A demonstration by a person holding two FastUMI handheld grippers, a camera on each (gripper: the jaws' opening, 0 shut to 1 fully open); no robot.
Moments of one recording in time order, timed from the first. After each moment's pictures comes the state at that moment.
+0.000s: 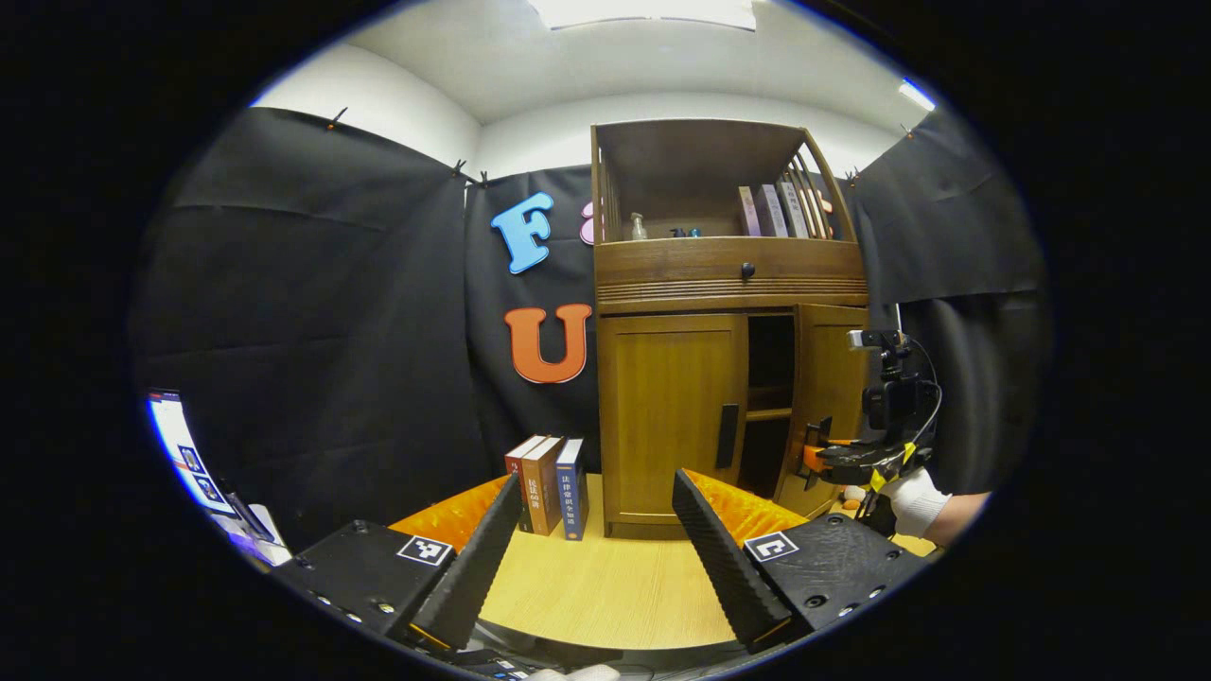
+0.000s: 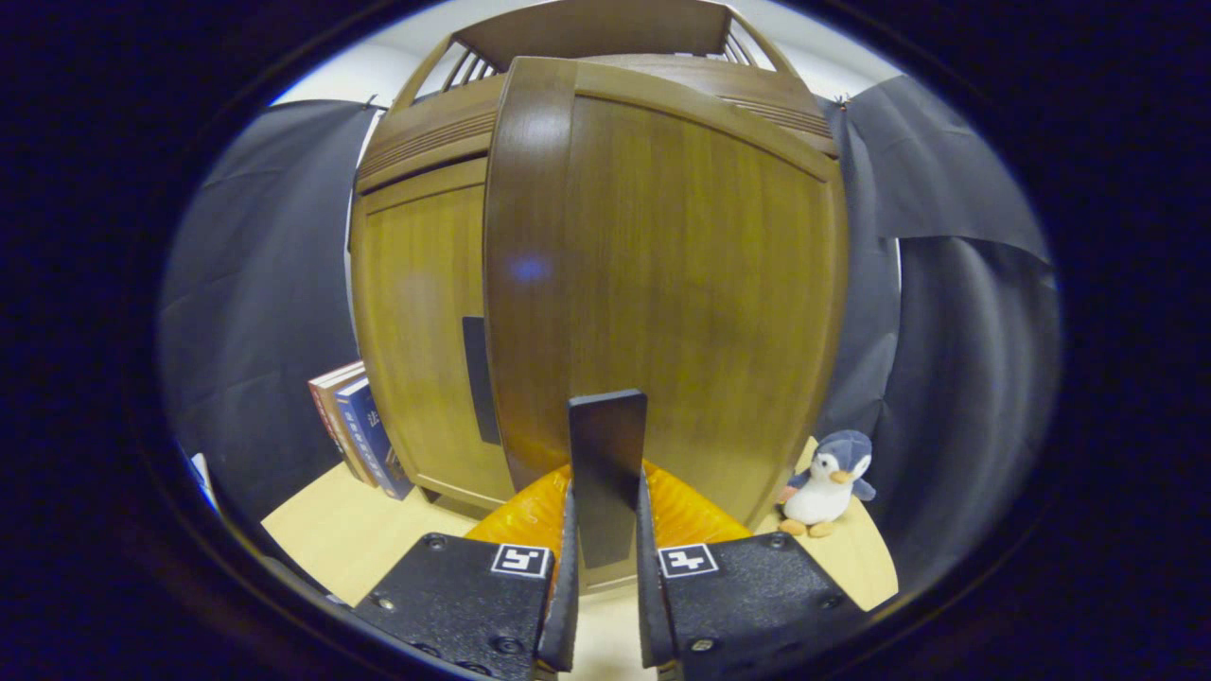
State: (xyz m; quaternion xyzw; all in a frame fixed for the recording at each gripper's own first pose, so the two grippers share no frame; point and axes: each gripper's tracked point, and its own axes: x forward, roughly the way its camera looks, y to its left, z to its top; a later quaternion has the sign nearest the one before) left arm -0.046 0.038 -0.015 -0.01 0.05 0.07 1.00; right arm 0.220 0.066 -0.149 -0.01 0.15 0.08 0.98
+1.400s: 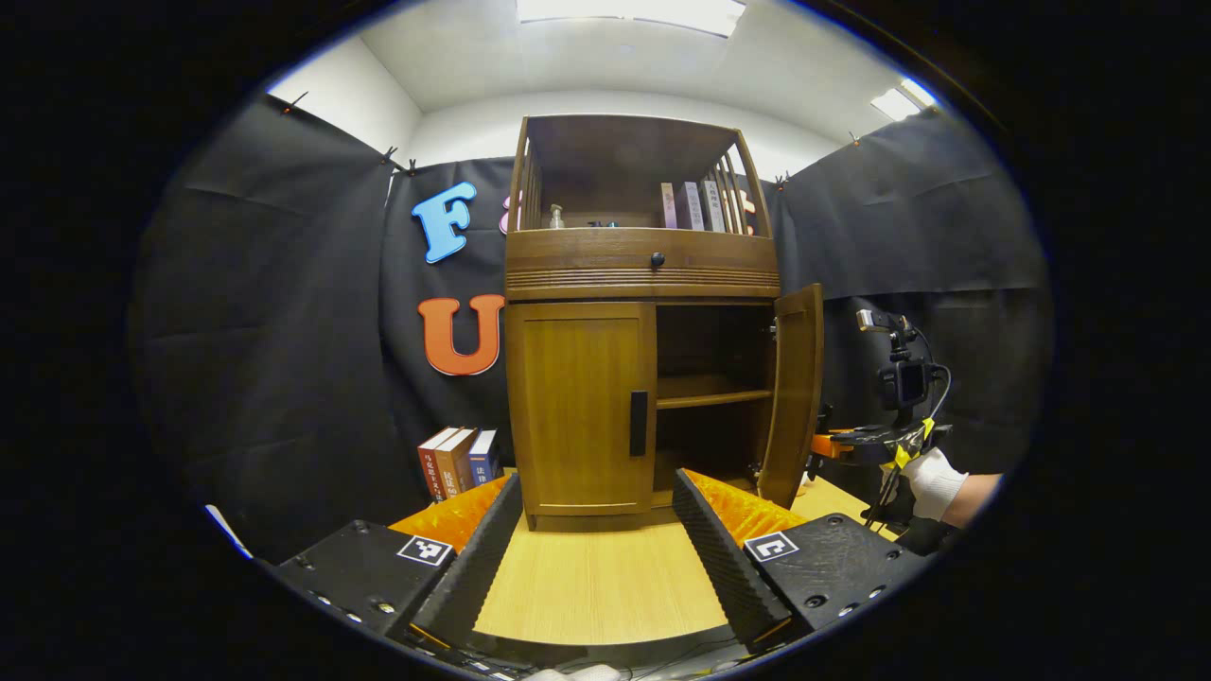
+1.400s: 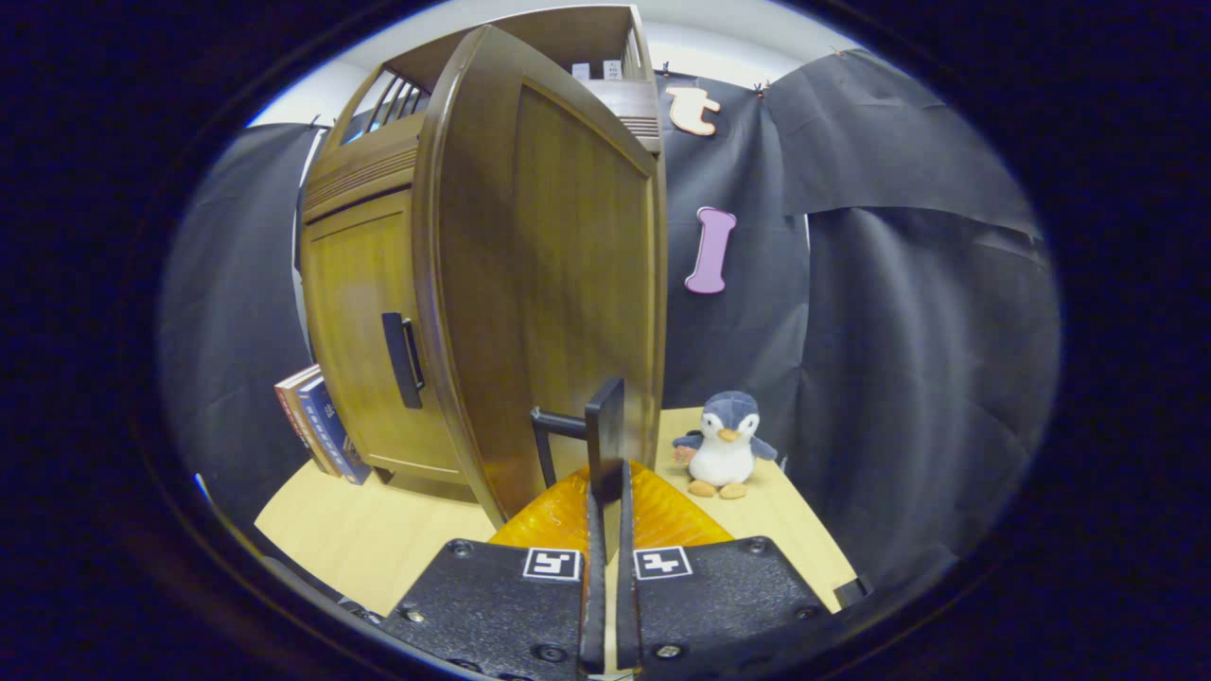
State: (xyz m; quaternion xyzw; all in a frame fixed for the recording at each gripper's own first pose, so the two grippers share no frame) left arm -0.046 -0.030 -0.031 -0.02 0.06 -0.06 1.00; right arm 0.141 -0.062 -0.150 0.02 0.16 -0.01 0.99
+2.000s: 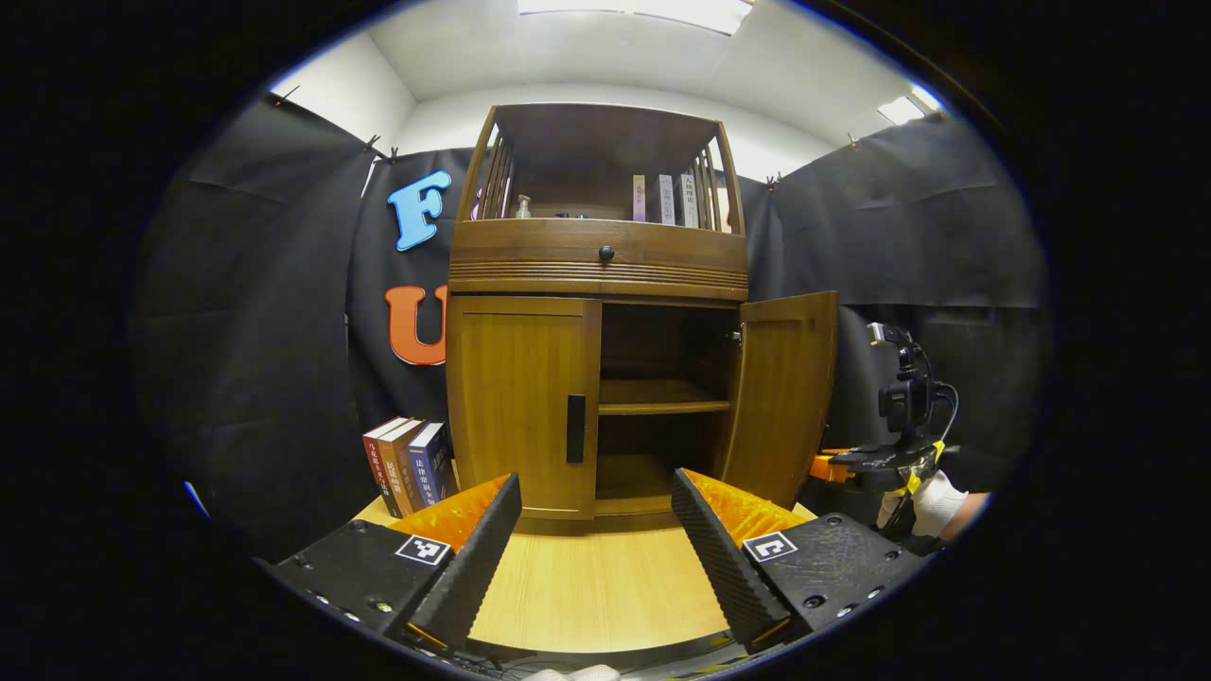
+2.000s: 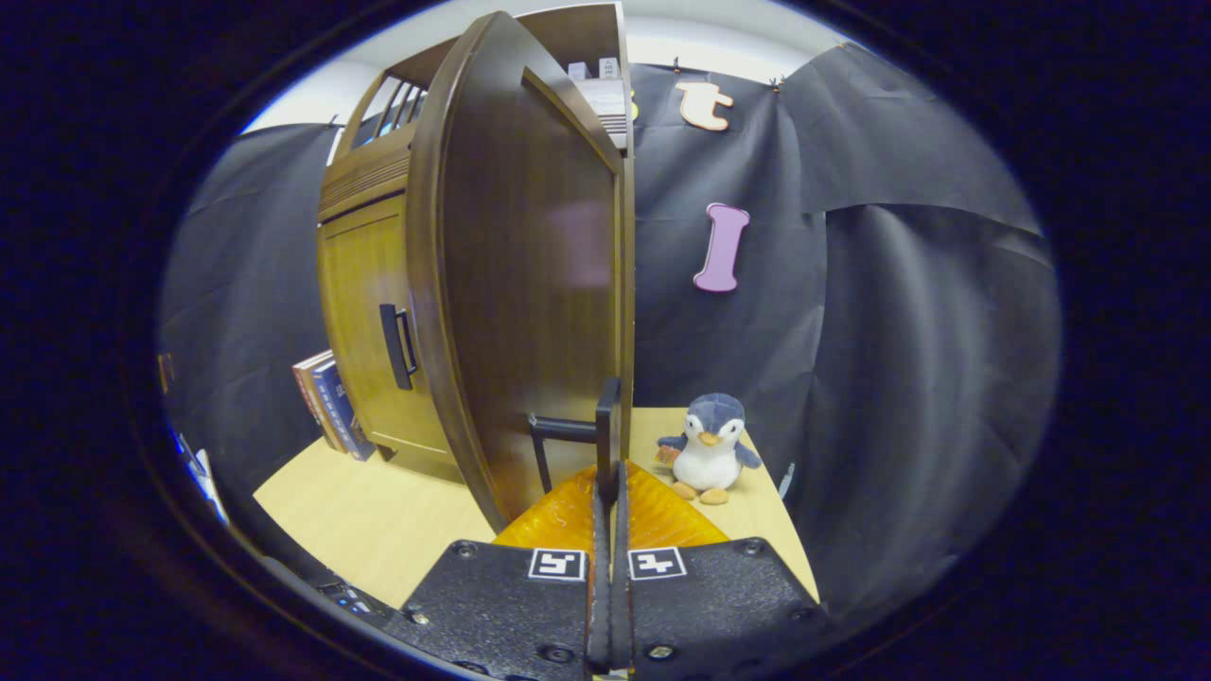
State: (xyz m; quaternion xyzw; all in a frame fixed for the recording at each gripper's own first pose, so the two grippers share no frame) left arm -0.021 -0.121 -0.026 -0.05 0.07 -0.06 0.99; right arm 0.142 -0.126 -0.150 0.00 0.17 0.06 0.98
